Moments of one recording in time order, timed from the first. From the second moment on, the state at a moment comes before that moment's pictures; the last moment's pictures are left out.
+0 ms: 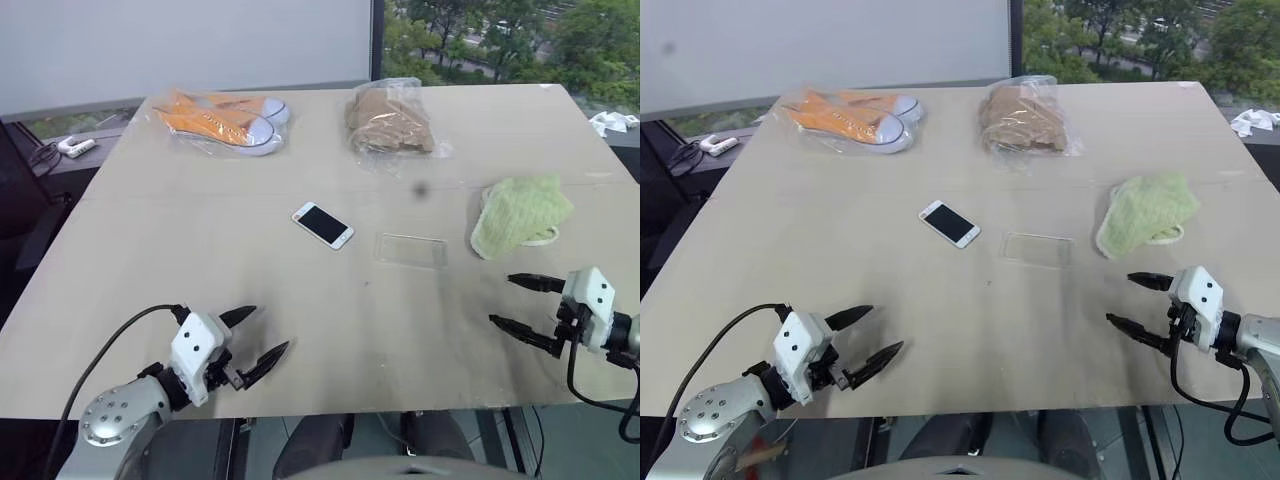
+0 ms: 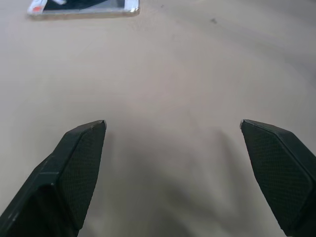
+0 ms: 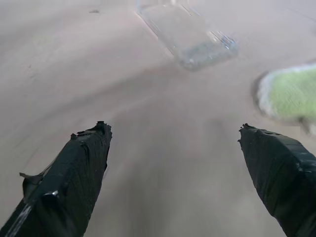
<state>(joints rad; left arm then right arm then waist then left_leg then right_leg) 0.48 0.59 0.22 -0.48 -0.35 0.16 -0.79 0.14 -0.79 -0.25 -0.10 0.41 0.10 1.09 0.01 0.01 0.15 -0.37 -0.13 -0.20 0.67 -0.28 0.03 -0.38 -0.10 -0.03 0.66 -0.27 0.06</state>
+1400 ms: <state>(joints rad) 0.43 0.72 0.35 -0.46 -0.53 0.12 -1.05 -0.51 -0.63 0.30 0.05 0.09 0.42 1.02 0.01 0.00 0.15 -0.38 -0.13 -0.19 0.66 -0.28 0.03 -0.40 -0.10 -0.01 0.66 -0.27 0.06</state>
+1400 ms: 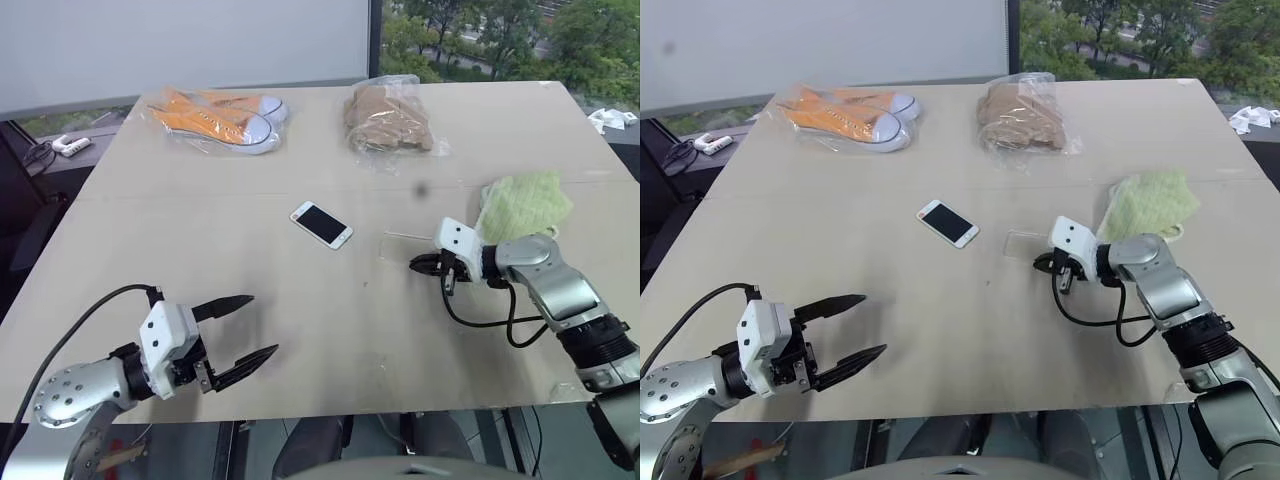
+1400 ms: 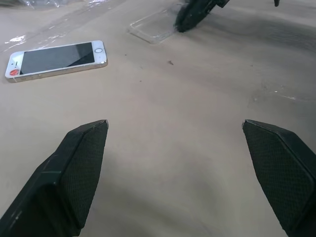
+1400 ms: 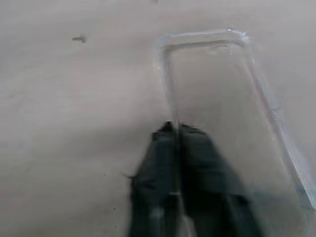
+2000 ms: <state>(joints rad) 0.35 0.70 0.35 -0.46 -0.59 0.12 -1.07 -0.44 -0.64 0.32 -0.11 0.14 0.44 1.11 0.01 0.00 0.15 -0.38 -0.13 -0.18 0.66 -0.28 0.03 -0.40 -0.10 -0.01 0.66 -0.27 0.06</state>
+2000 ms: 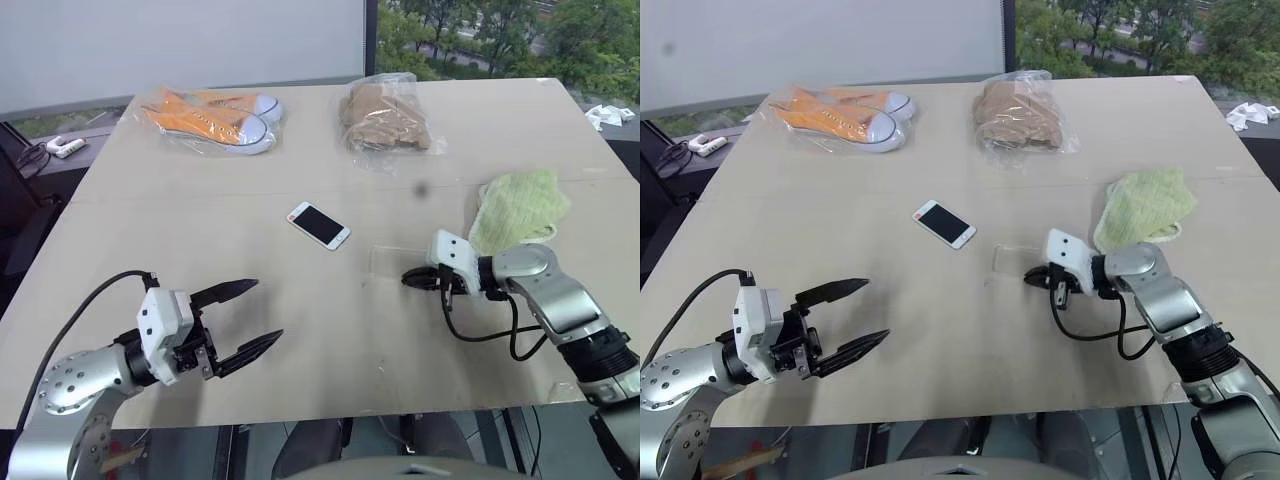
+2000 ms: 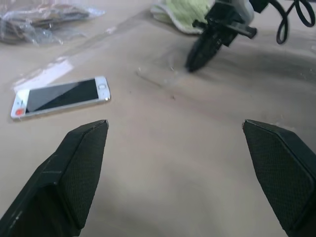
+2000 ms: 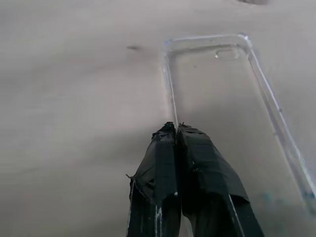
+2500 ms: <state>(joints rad) 0.35 0.71 0.35 -0.46 -0.62 0.14 -1.09 -0.38 -0.64 0.40 -0.30 0.17 0.56 1.09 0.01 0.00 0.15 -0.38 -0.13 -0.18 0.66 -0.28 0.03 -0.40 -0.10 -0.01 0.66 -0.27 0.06</state>
